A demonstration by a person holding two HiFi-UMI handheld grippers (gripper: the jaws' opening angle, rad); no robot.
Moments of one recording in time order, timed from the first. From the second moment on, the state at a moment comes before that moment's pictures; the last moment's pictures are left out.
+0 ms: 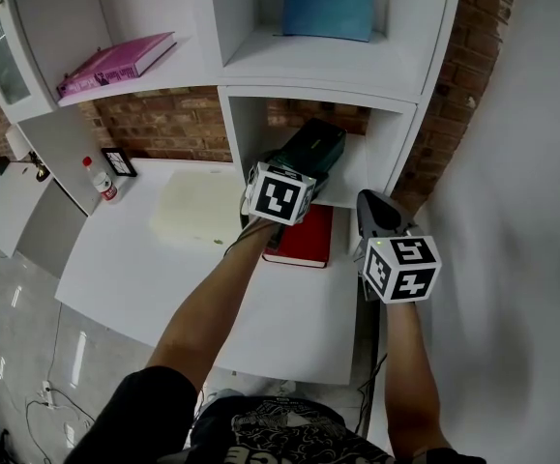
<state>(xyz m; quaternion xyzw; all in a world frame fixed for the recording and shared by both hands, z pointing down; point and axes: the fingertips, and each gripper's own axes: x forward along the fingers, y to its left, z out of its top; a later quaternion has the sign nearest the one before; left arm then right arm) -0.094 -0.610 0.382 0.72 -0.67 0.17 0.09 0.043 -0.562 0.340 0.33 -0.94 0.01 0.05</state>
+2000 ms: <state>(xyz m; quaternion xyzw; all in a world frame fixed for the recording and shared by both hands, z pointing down) -0.170 -0.383 0.322 0.74 -0.67 0.08 0.00 0.027 -0.420 0.305 0.40 -0.92 -0.01 0.05</state>
